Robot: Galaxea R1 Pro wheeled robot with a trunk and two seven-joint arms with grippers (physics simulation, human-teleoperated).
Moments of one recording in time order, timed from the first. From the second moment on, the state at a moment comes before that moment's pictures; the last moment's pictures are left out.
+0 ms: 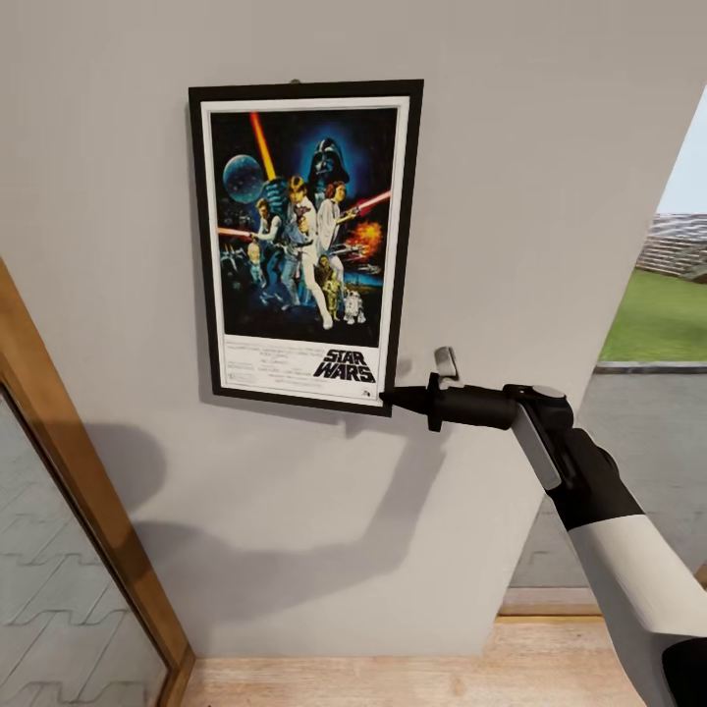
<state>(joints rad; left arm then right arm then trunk) -0.29 0.22 -0.50 -0.03 1.20 -0.30 -0.84 -0.89 -0.18 0.19 -1.22 -0.38 0.51 1.20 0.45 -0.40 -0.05</state>
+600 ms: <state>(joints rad) -0.29 0.22 -0.50 -0.03 1.20 -0.30 -0.84 -0.89 -0.17 0.19 -1.23 -0.38 0.52 1.17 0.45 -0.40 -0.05</state>
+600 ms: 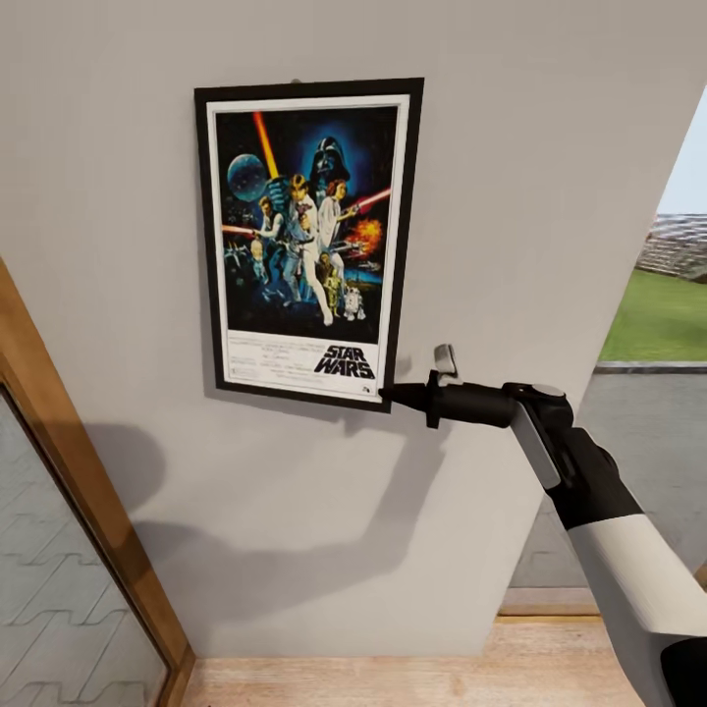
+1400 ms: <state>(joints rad) -0.29 0.22 -0.50 -0.03 1.20 -0.30 -0.84 -0.90 -0.17 0.19 -1.24 -0.38 0.53 1.16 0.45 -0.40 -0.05</state>
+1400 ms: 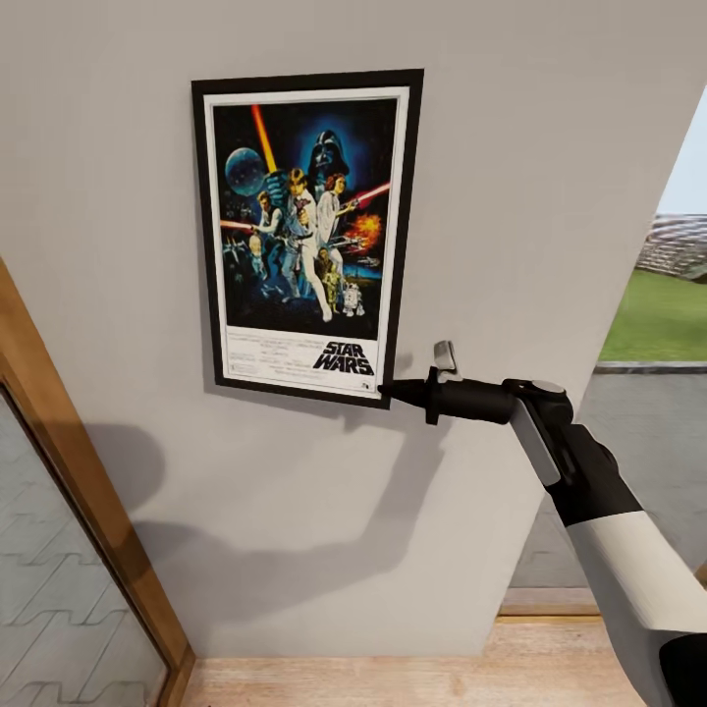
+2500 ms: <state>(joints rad) -0.29 0.21 -0.50 -0.03 1.20 -0.30 -0.84 -0.90 -0.17 0.19 -1.26 -0.39 0.53 1.16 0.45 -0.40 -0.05</state>
